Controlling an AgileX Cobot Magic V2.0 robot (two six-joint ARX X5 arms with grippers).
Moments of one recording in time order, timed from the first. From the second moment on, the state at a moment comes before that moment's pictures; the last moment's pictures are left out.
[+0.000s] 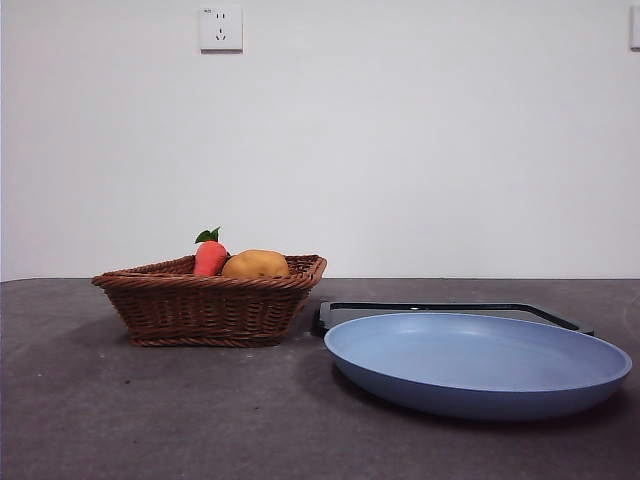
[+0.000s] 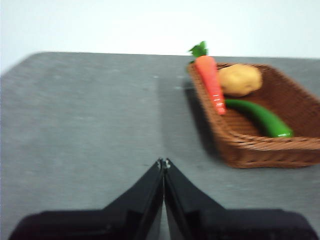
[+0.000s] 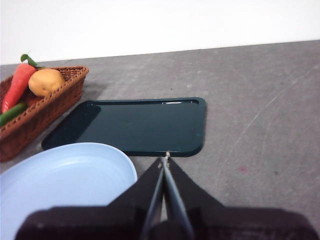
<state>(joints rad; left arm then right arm) -0.04 0.01 0.02 -0.16 0.06 -0.10 0.05 0.00 0.01 -0.15 -0.16 0.09</state>
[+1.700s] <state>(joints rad) -0.04 0.42 0.49 -0.31 0.52 -0.38 0.05 0.43 0.62 -0.46 -0.34 0.32</state>
